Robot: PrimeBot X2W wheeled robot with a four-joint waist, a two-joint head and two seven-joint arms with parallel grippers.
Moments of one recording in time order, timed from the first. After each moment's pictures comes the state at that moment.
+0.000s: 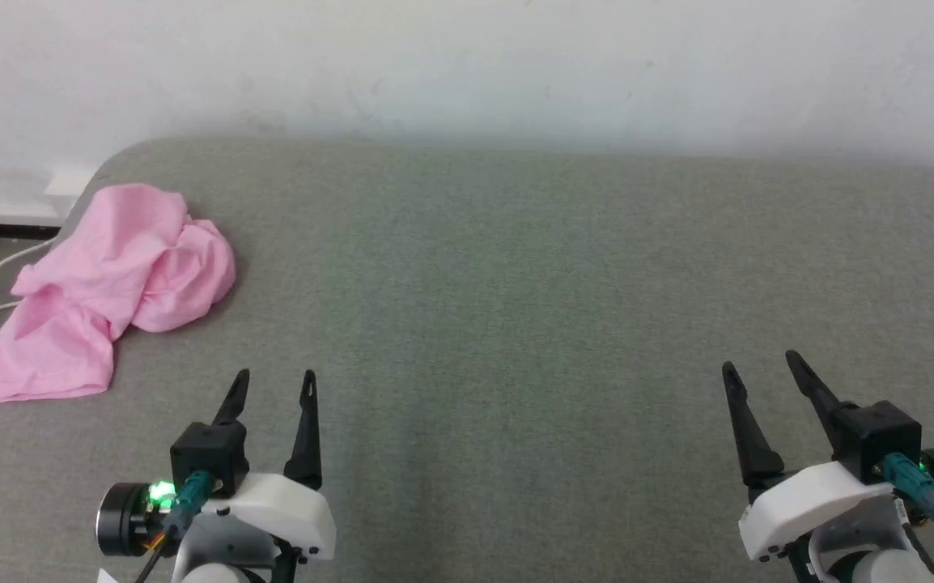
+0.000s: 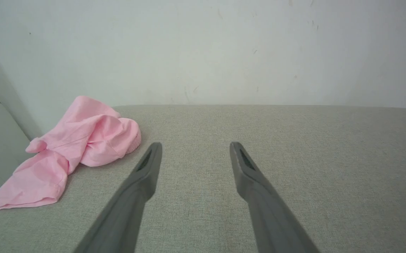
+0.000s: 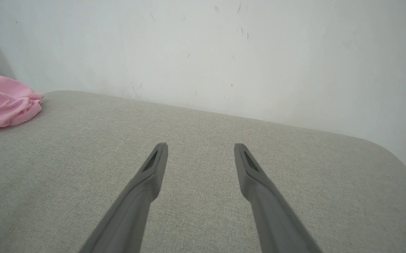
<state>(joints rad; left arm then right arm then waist) -0.01 0.05 -0.04 0.04 -0.03 0.02 -0.04 0.02 -0.05 0.00 0.02 0.03 0.13 -0.04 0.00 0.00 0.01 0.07</state>
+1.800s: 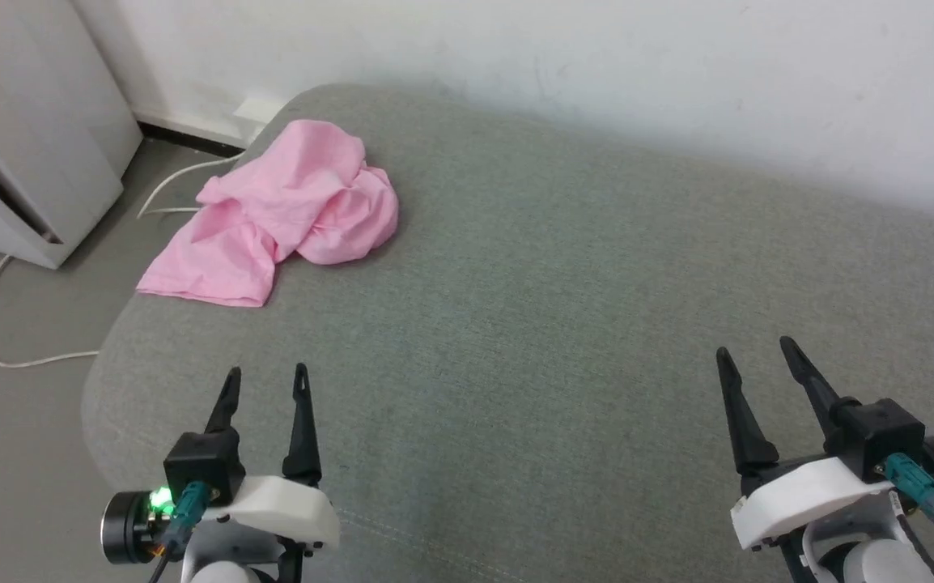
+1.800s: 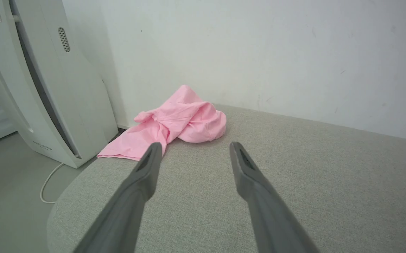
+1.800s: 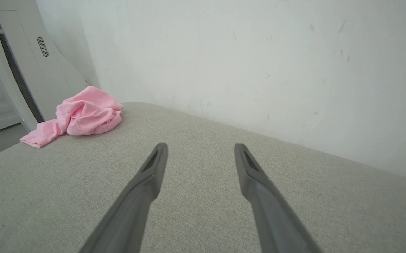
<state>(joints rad) -0.03 0.06 -0.07 0.10 -0.10 0.11 -0.15 -0.01 -0.05 0.01 0.06 0.06 0.13 -0.12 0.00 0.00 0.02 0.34</state>
